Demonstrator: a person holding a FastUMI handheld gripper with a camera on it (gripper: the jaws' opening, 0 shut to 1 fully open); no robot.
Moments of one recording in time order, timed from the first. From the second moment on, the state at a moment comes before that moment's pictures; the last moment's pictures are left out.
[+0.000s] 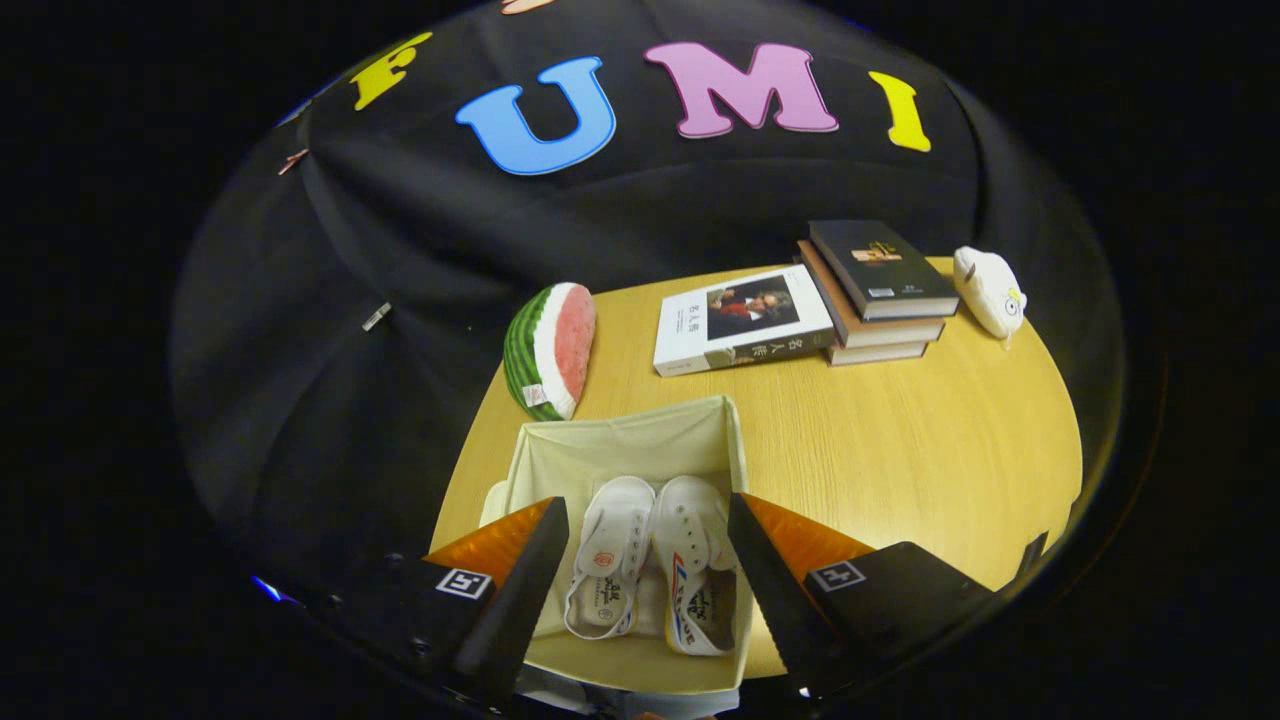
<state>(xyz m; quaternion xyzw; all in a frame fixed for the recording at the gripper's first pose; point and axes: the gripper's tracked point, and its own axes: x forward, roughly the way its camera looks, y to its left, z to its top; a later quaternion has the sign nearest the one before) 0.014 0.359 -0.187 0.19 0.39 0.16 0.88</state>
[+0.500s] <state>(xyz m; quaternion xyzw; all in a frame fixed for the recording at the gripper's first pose) 0.056 0.195 -0.147 0.12 0.26 0.11 0.95</state>
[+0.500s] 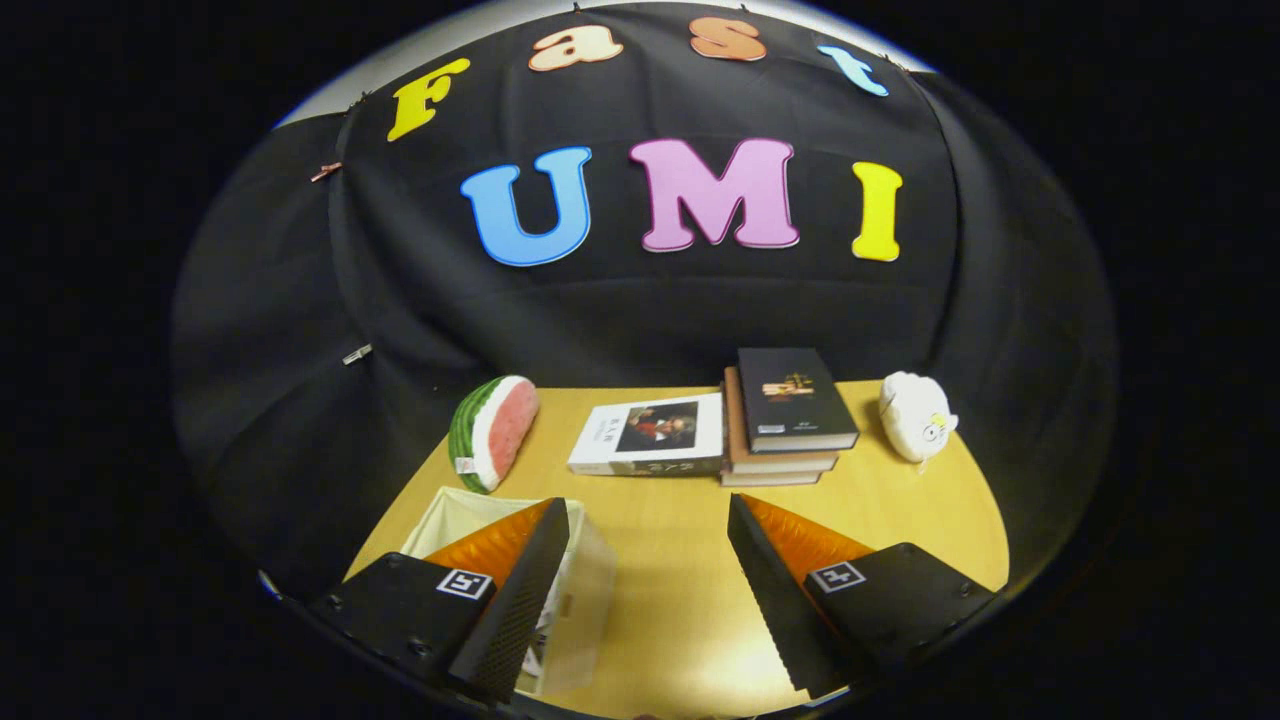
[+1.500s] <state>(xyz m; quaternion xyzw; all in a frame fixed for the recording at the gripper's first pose) 0.056 -0.052 -0.080 0.03 0.05 0.00 1.00</state>
